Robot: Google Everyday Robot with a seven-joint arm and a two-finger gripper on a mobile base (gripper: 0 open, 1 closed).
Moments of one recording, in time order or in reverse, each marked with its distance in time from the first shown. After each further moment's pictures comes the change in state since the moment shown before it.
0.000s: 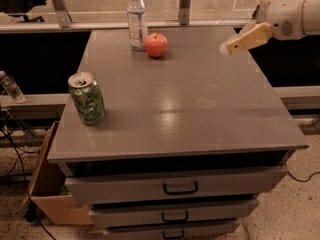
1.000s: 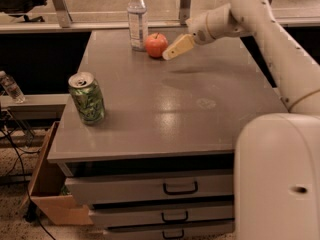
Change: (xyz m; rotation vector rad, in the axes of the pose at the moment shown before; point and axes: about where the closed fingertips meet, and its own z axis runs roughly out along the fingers) arm 0.048 -0.003 0.241 -0.222 0.096 0.099
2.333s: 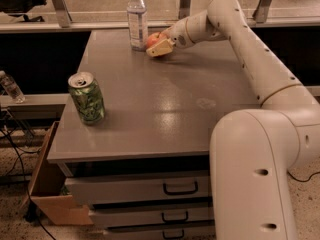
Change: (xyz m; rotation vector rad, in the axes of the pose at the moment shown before) arm -0.014 0.018 0.066 -0.073 -0.027 -0.013
